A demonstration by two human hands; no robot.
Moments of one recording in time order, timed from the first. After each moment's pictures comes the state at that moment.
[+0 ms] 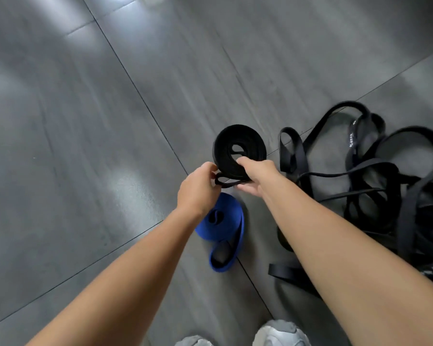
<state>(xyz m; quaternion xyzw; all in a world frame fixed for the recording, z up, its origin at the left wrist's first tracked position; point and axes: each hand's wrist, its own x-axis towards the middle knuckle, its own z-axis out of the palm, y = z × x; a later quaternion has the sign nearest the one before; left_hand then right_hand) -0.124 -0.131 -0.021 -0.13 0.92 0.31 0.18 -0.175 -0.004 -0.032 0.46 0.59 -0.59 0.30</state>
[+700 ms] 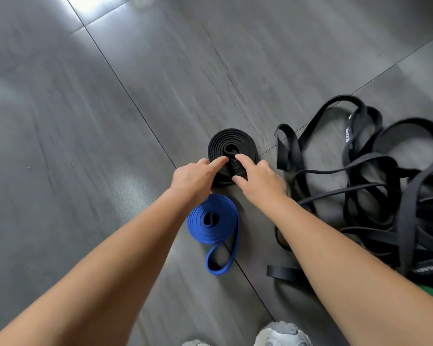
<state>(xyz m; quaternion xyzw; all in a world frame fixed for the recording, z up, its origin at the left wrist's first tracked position) -0.156 -0.137 -0.021 0.13 0.96 0.02 0.25 -0.145 0.024 -0.018 0.03 0.94 -0.20 0.29</state>
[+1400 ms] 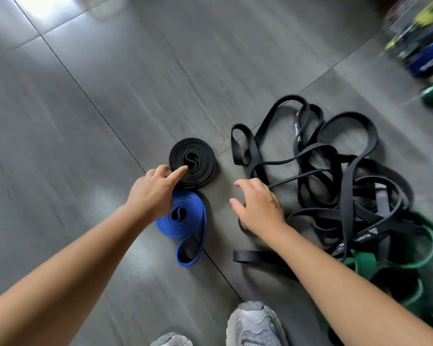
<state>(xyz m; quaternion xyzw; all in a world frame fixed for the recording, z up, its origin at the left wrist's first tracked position) -0.121 -0.148 -0.009 0.15 0.96 0.02 0.23 -0.066 0.079 -0.003 0.05 0.96 -0.21 0.19</state>
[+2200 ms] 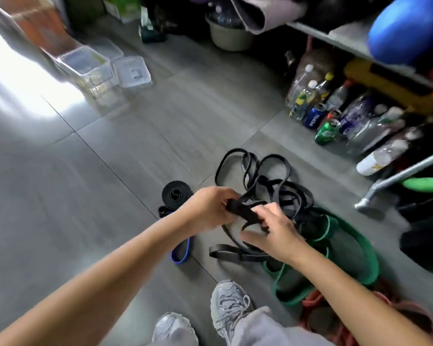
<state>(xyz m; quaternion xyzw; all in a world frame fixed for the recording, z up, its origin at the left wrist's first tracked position) -0.023 -0.014 0.269 0.26 0.88 0.31 0.24 0.062 0.155 0.225 0.07 0.90 -0.40 0.14</state>
